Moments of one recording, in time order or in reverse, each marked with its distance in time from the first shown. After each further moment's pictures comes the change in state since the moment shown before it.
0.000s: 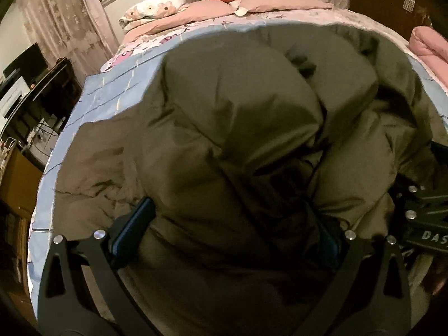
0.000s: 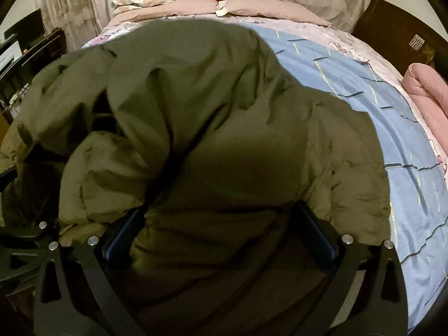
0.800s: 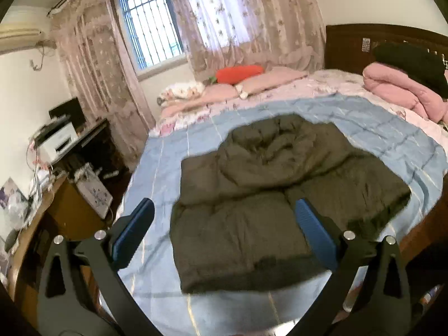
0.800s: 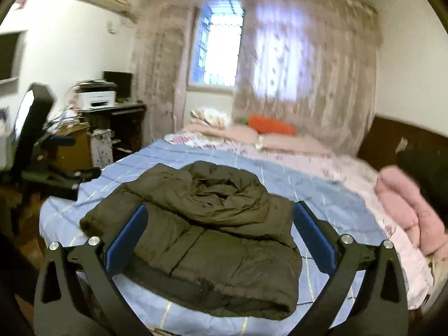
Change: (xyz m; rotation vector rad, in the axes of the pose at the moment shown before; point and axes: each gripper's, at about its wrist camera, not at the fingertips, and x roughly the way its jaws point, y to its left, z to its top) left arm -0.372 0.027 -0.197 0.060 -0.365 0.053; right arm -0.403 -0.033 -0.241 -0.279 -0.674 0.141
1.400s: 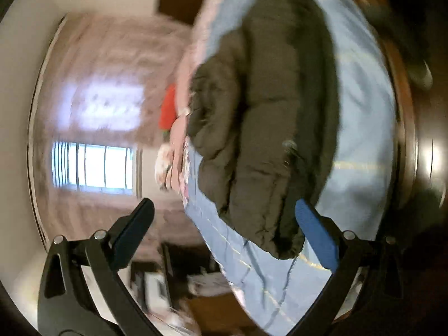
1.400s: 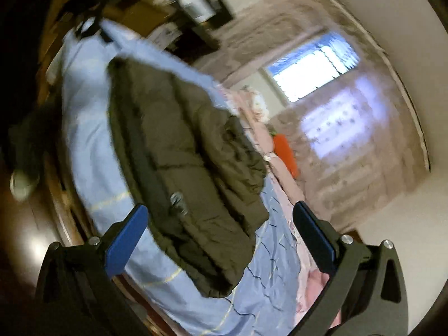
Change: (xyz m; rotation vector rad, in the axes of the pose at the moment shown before) left arm 0.023 -0.055 -0.149 1.247 -0.097 0.141; right arm 0.019 0.069 -0.118 -0.916 0.155 0.008
